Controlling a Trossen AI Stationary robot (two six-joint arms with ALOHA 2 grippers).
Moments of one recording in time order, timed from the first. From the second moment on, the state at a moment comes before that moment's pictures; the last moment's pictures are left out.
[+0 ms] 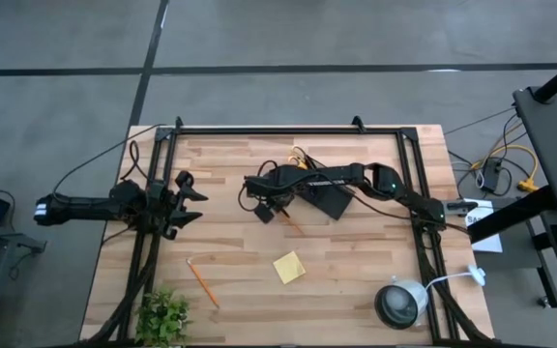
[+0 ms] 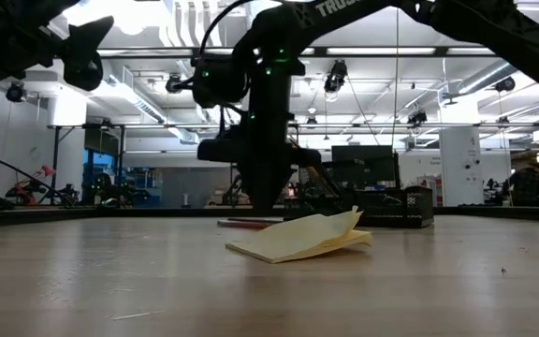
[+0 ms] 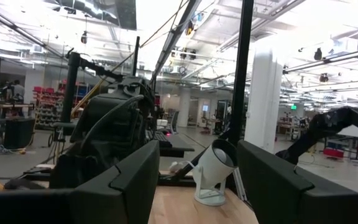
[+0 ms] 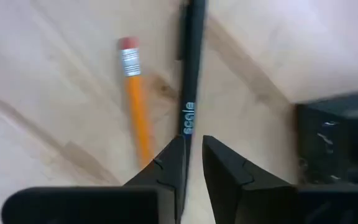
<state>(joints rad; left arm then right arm) 0.02 0.19 0.01 0.49 0.16 -0.18 -0.10 2.38 2.04 -1.09 0.13 0.73</state>
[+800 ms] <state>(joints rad) 0.02 0.20 0.01 0.49 0.16 -0.18 -0.10 2.40 2.04 -1.09 0.10 0.78</state>
